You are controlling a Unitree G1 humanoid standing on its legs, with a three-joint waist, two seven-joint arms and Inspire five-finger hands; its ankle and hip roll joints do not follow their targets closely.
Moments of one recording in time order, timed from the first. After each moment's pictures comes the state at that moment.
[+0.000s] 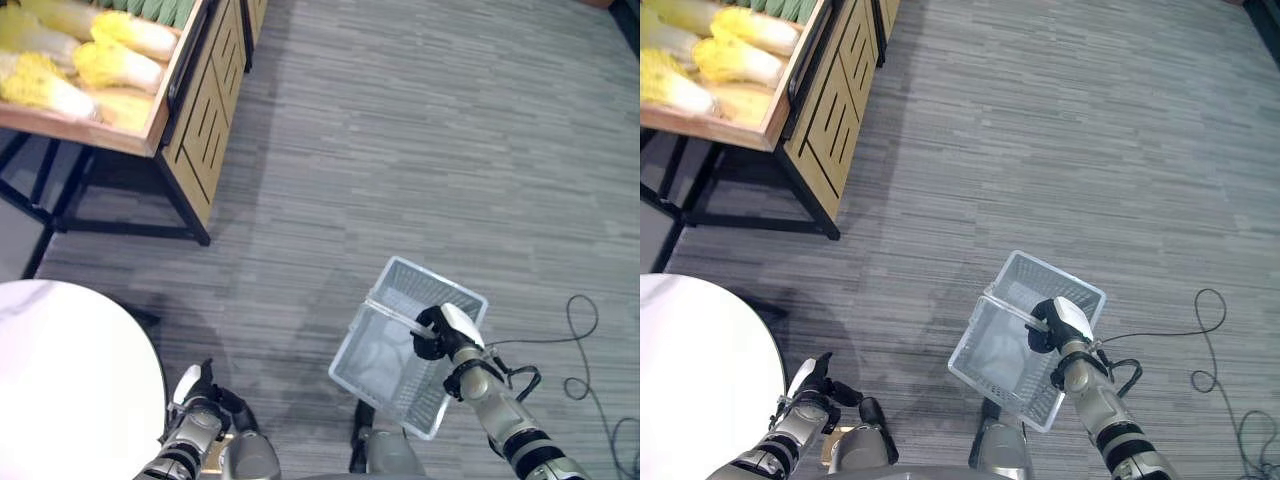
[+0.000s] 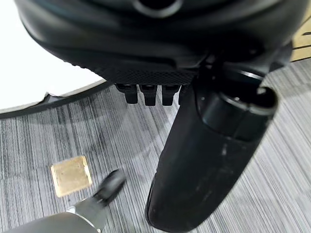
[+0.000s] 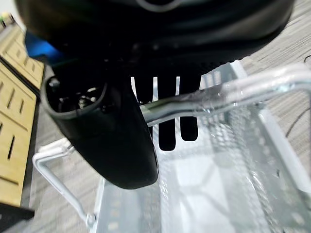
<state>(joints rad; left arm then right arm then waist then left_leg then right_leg) -0.15 0.23 -0.22 1.07 0.10 0.06 0.32 -0.11 -0.50 0.29 0.53 -0.39 0.07 -0.18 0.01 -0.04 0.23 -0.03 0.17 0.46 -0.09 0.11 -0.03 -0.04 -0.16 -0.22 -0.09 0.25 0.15</state>
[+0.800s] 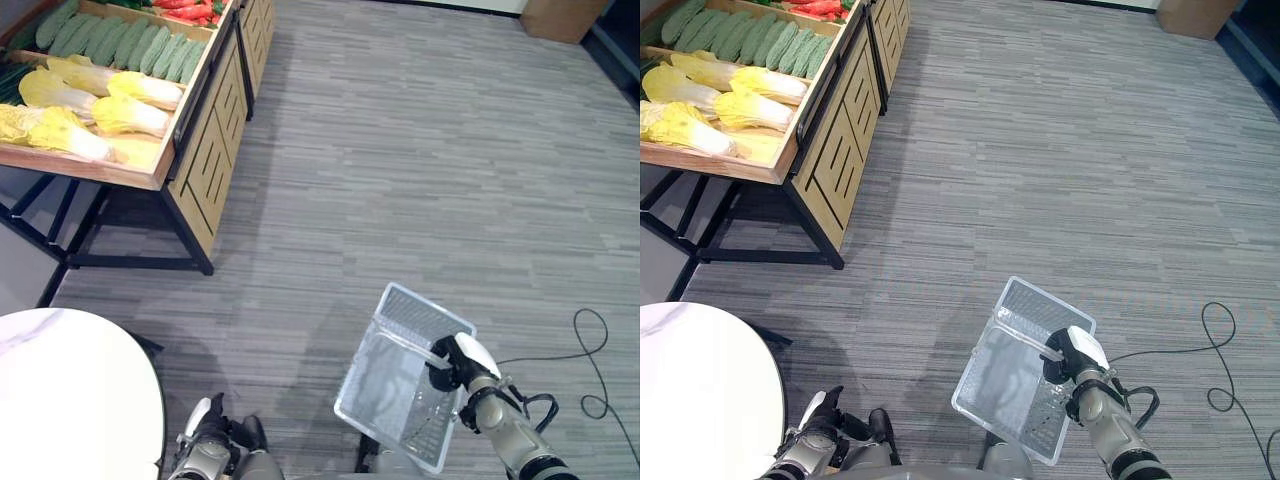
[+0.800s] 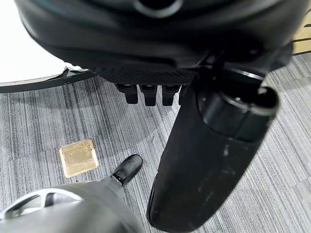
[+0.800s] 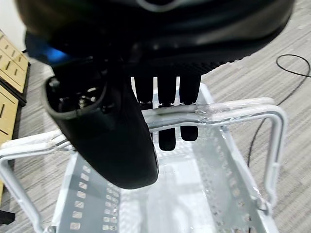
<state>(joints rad) -0.07 0.22 -0.20 1.07 0.12 0.08 0.29 0.02 -0.47 0.29 0.58 -0.38 0.07 -0.17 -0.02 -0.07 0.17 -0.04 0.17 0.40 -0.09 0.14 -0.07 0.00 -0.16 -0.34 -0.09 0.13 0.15</state>
